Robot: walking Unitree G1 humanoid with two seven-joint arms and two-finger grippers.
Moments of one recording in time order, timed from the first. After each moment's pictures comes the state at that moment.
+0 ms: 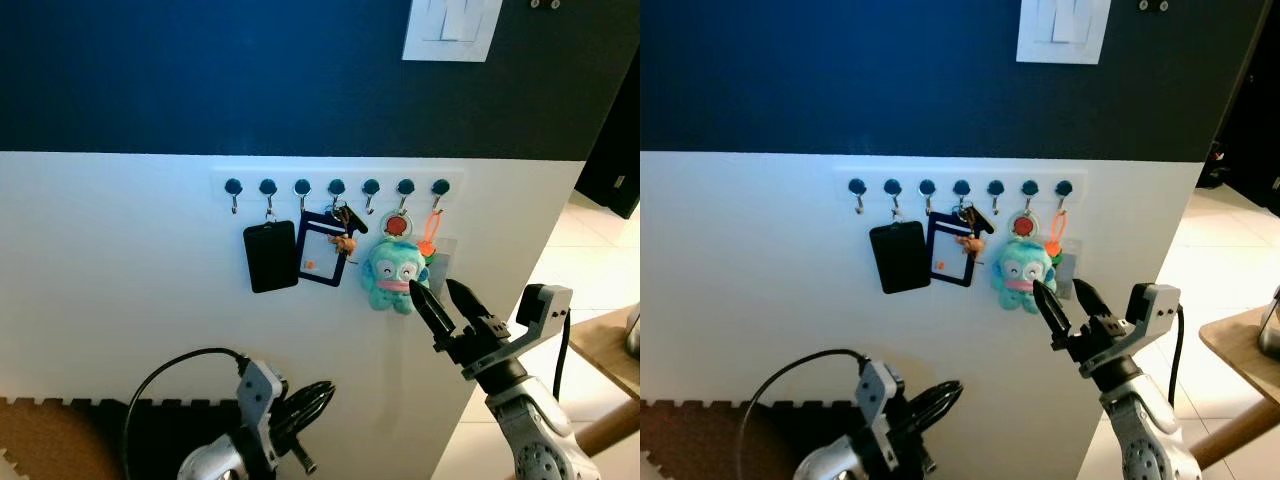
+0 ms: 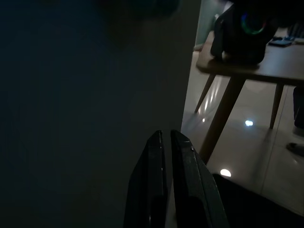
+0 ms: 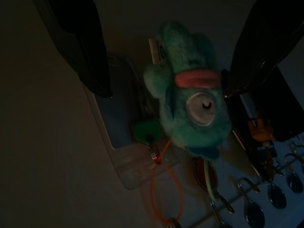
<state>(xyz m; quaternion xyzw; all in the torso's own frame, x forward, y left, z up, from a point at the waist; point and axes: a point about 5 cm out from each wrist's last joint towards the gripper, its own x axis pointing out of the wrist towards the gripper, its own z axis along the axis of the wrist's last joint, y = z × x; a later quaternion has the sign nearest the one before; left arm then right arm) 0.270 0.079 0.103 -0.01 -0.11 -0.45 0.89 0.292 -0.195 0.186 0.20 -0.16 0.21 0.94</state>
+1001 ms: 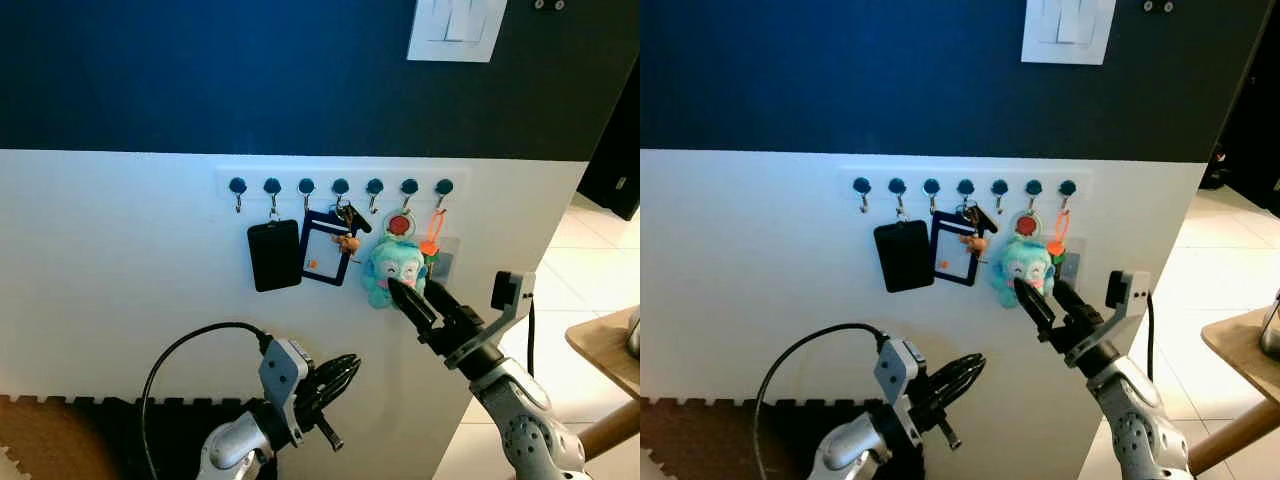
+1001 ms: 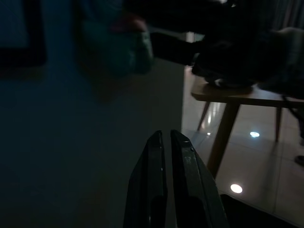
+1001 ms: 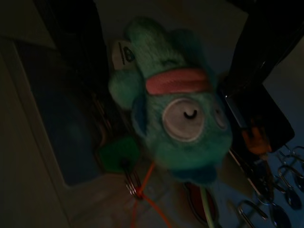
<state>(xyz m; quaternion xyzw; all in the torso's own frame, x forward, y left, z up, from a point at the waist) 0.270 0.058 0.127 -0.01 -0.14 -0.45 0.88 0.318 -0.184 0.180 0.24 -0.11 0.27 0.93</state>
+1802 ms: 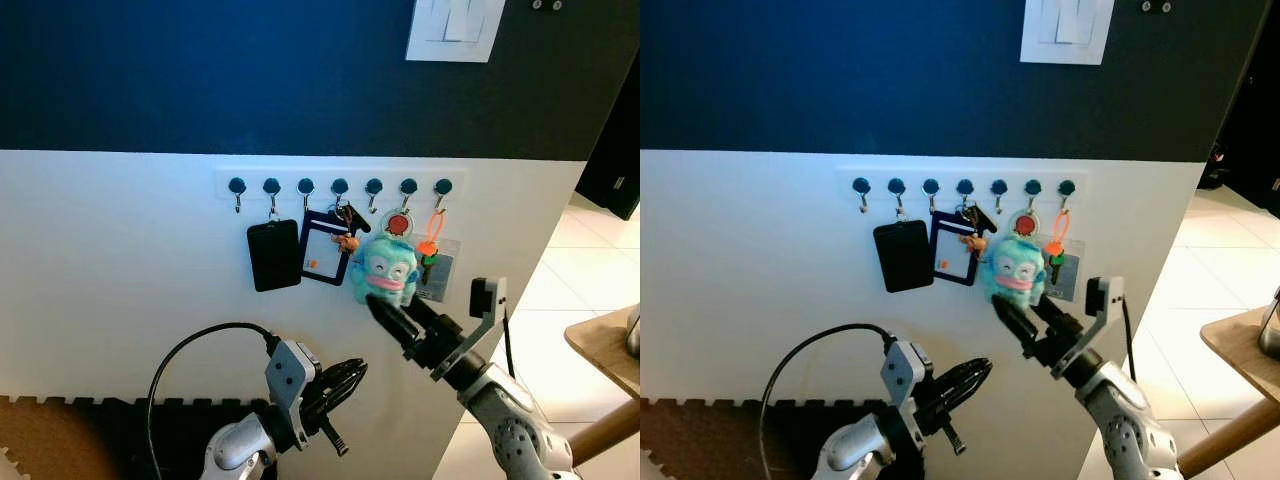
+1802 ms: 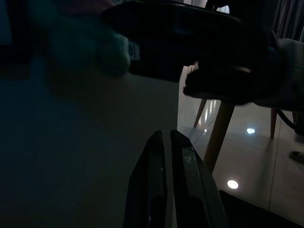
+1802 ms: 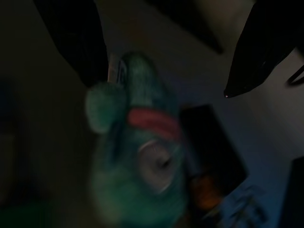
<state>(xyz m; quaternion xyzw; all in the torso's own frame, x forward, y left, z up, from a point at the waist) 0.268 0.055 0.126 -0.01 -0.14 -0.46 0.88 0.307 -0.159 0.169 0.22 -0.08 0.37 0.90</state>
